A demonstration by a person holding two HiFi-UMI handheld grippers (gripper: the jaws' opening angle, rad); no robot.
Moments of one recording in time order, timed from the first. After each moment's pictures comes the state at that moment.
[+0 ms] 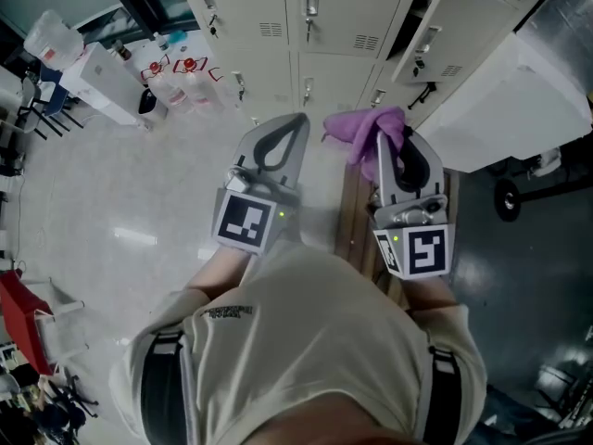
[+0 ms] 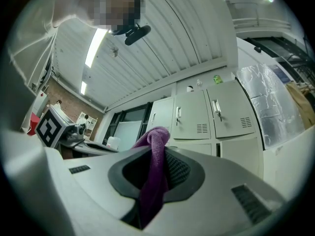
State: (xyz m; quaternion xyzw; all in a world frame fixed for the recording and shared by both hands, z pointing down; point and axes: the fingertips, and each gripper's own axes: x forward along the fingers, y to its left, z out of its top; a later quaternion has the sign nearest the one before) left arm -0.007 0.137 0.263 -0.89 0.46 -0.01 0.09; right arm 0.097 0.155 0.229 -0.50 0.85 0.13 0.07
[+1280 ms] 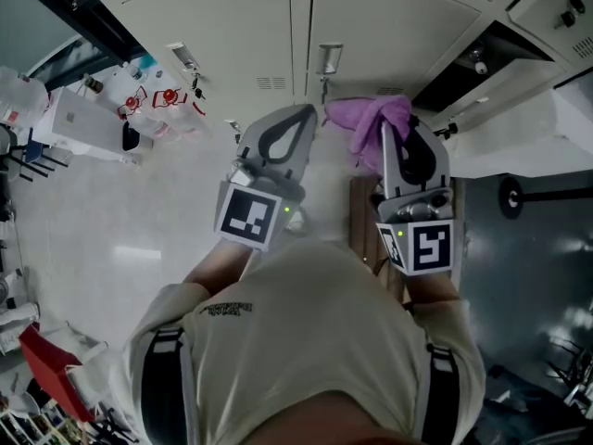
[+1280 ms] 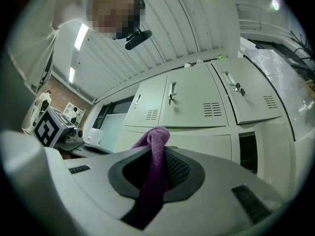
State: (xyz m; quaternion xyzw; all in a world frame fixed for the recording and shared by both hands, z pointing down) left arm -0.054 -0.120 0.266 -0.92 0.39 -0.01 0.07; right arm 0.036 -0.093 0.224 -0.55 0.82 0.14 0.05
